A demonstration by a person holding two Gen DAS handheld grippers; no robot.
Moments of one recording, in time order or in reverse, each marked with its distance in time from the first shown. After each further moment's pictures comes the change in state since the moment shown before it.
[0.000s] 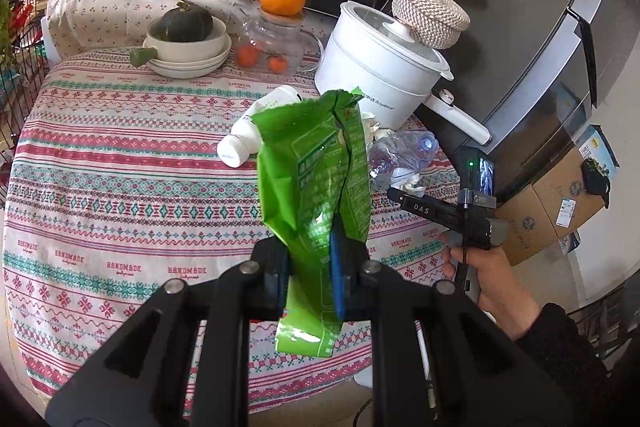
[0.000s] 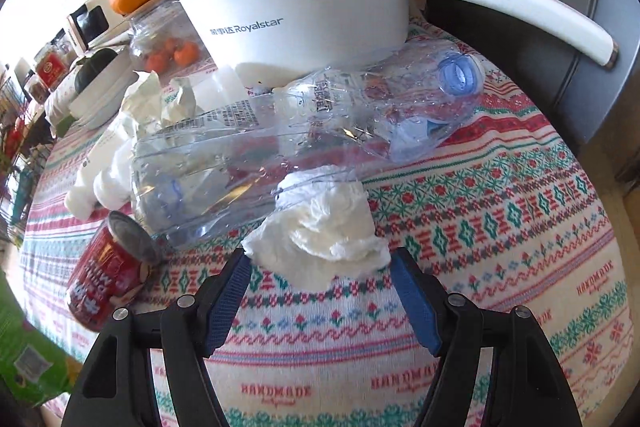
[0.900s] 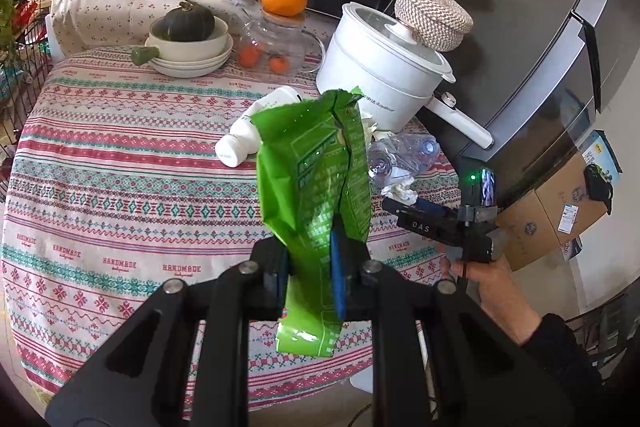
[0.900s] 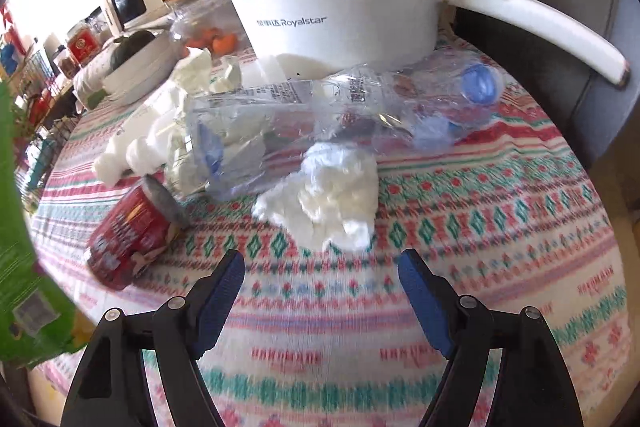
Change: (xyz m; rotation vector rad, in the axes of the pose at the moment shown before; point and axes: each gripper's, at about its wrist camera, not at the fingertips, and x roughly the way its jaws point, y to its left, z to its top) left arm 0.003 -0.006 0.001 -0.025 0.005 0.015; right arm -0.009 0.006 -0.013 -0.102 -0.018 0.052
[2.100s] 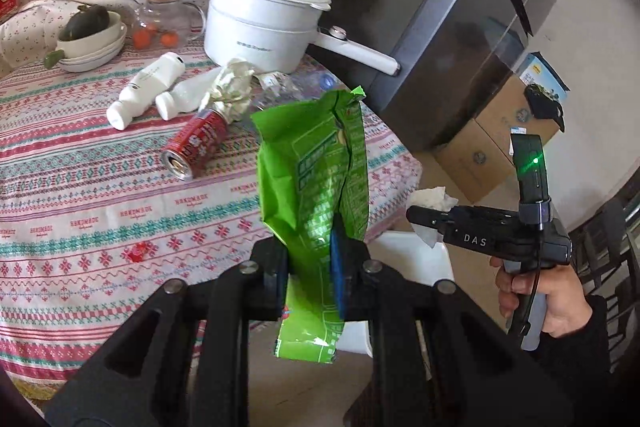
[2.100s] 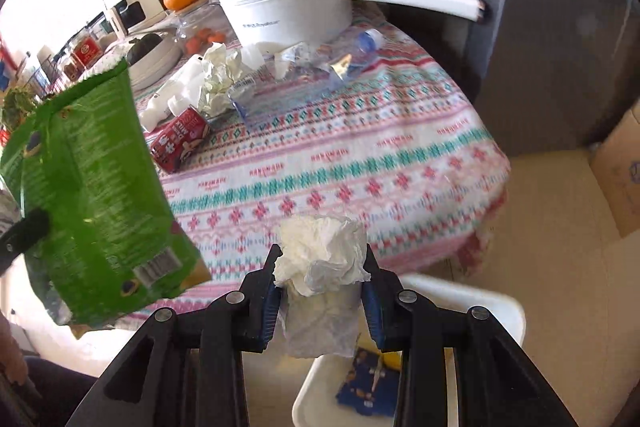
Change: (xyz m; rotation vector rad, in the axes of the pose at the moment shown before) left arm -0.015 -0.097 -0.070 0.211 0.103 -0.206; right arm -0.179 -0.033 -0.117 0.127 0.059 -0.045
